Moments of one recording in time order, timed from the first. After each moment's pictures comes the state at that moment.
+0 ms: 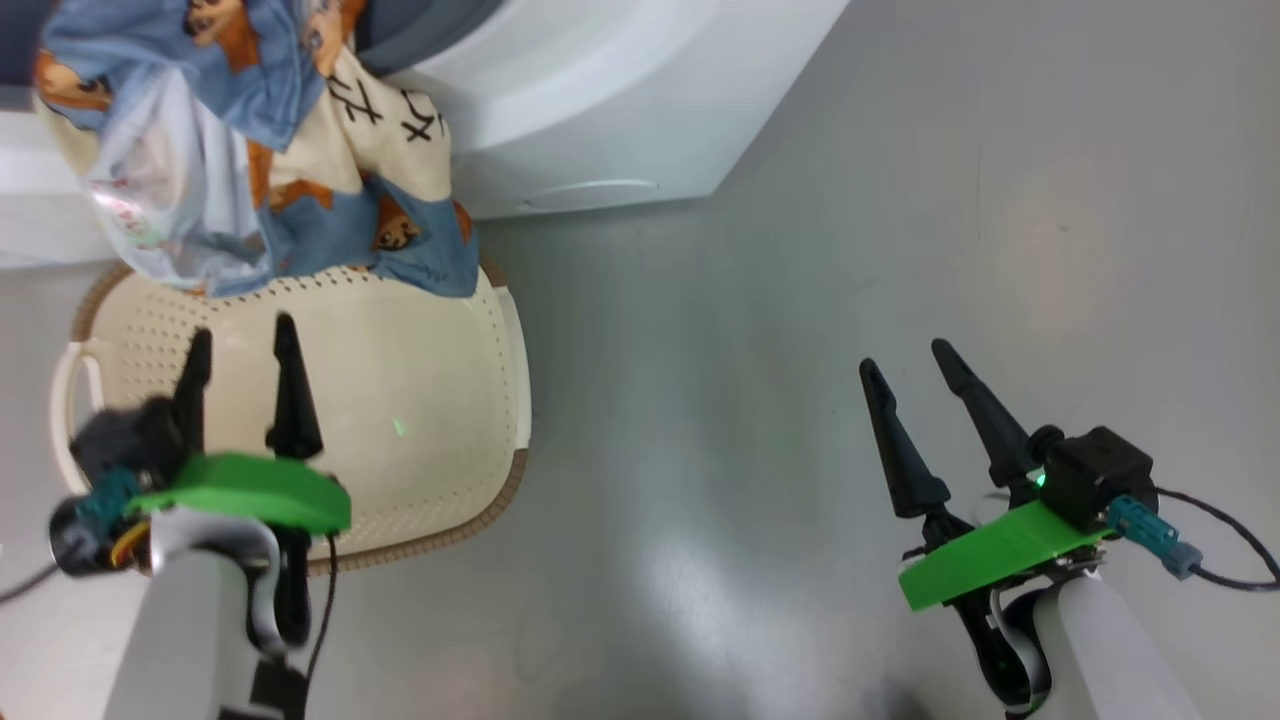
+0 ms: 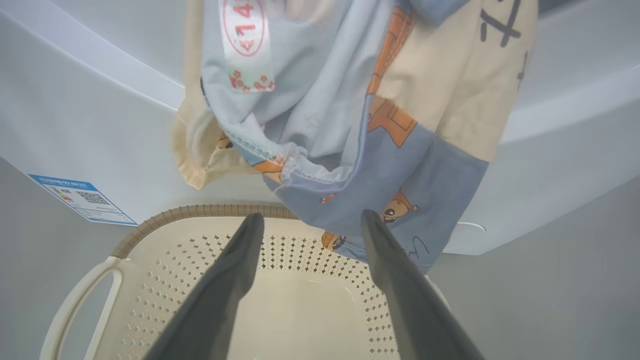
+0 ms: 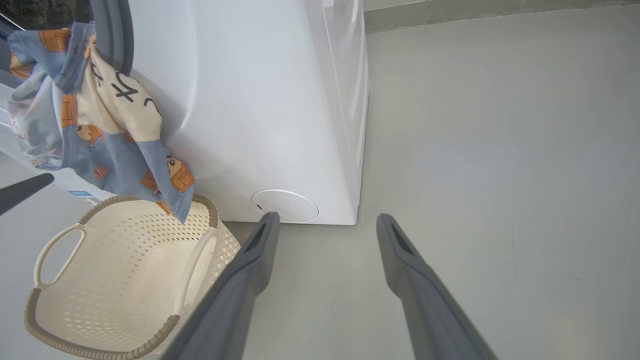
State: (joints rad) left arm -0.42 0.03 0.02 0.43 -0.25 0.01 -0.26; right arm -0.28 -0.08 0.13 0.21 0.25 0.13 -0.25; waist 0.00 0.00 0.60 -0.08
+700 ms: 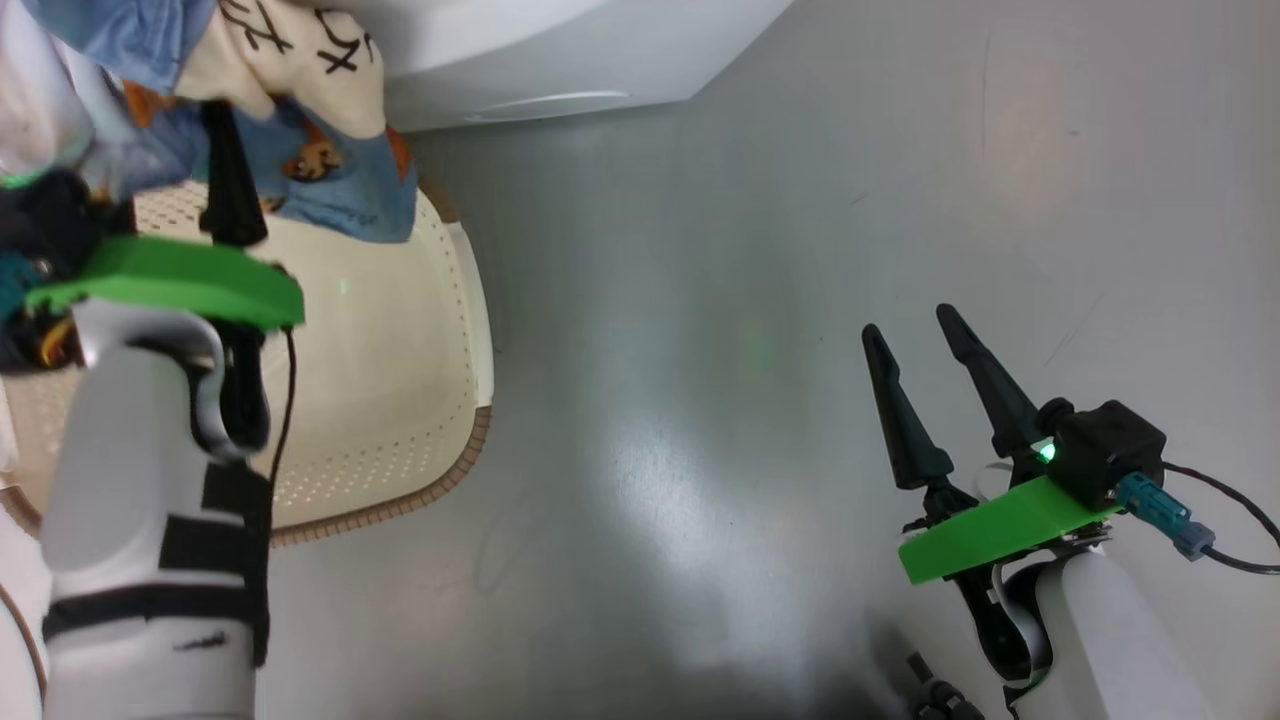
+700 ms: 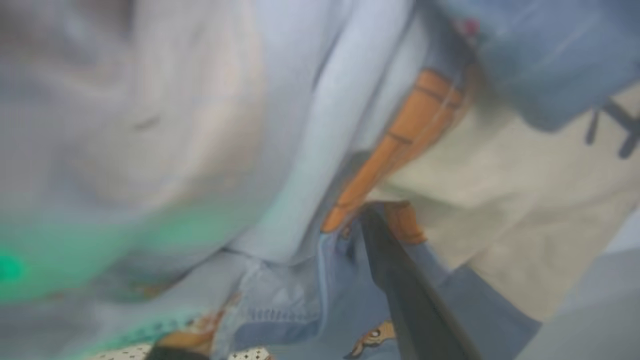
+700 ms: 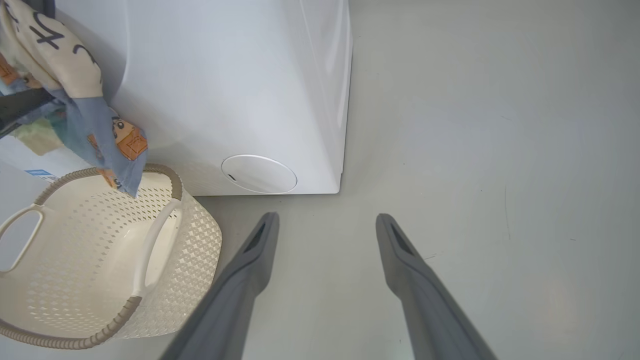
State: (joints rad) left arm -0.78 0.03 0.08 0.59 -0.25 -0.11 -0.26; right arm -0.31 -0.07 0.12 0.19 0.25 0.13 -0.25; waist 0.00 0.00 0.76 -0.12
